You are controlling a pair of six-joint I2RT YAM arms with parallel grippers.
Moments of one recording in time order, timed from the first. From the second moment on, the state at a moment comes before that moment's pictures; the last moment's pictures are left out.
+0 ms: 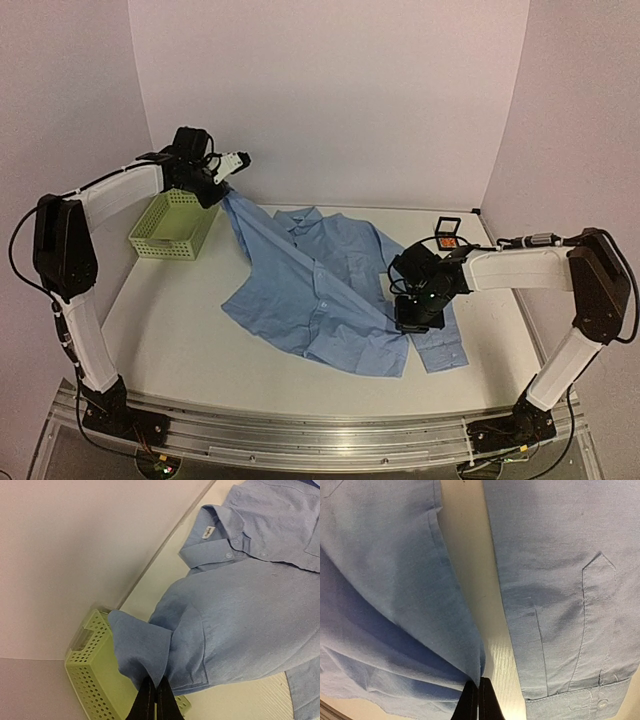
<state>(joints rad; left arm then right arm) -0.34 1.87 1.71 -0.49 -0.03 0.74 0.71 1.66 1.00 -0.65 0.02 0.73</state>
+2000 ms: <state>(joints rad) -0.41 2.10 1.48 -0.40 0.20 0.56 0.62 1.67 1.05 -0.72 -0.02 0.66</state>
